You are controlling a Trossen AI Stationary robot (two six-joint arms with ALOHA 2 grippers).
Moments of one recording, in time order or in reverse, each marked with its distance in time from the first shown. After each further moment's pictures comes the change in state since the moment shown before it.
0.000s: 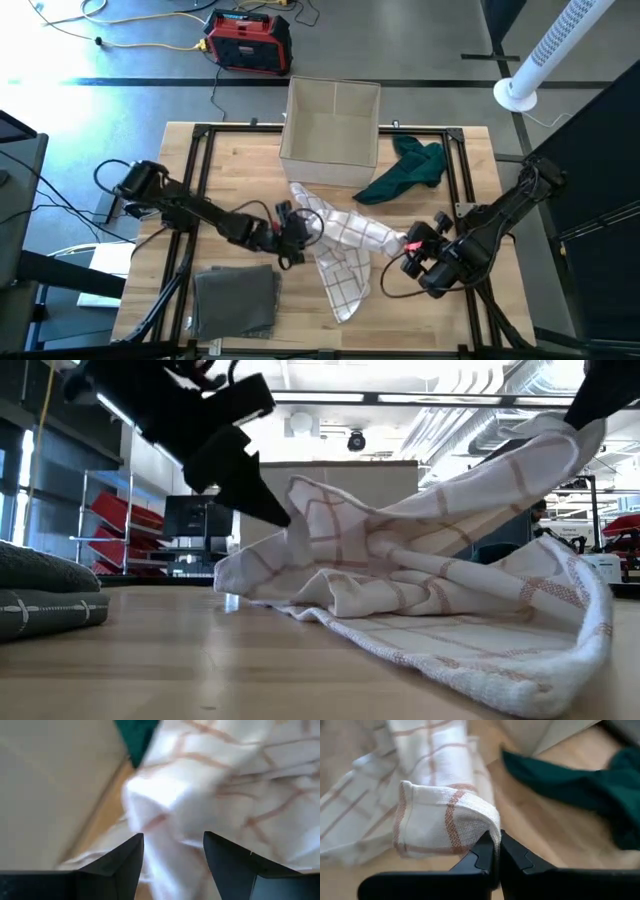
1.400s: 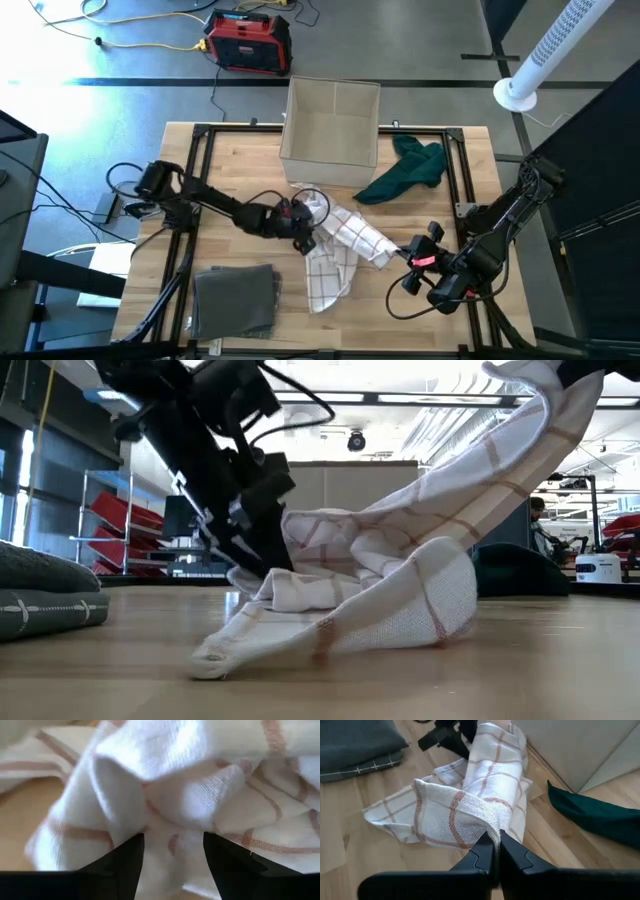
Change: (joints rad) left arm 0.115 0.108 0.039 -0.091 0.217 -0.454; right arm 0.078 0.001 0.000 0.190 0.173 -0.096
